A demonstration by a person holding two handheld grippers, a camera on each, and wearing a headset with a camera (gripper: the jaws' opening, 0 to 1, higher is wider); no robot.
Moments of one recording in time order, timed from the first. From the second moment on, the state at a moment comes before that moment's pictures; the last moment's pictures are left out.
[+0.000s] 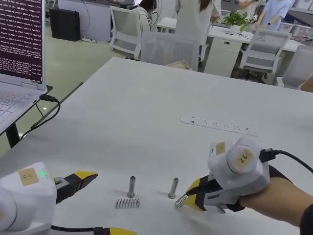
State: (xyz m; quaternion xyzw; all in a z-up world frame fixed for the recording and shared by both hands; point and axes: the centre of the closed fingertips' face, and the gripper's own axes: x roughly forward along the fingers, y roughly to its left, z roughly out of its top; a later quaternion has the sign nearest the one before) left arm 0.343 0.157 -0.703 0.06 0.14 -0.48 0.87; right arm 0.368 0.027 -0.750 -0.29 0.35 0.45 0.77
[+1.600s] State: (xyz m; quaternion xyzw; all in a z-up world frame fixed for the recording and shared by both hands) left arm 0.341 0.162 -0.697 0.05 0.13 -0.47 0.87; right arm 0.378 0.030 -0.671 -0.29 0.40 0.45 0.75
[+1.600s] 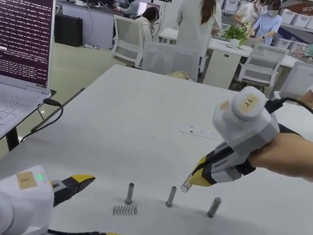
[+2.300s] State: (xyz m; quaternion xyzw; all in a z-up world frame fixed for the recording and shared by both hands) left arm 0.341 0.168 -0.701 0.05 0.13 -0.46 0.88; right arm 0.403 0.044 -0.681 -0.29 0.43 0.46 0.72
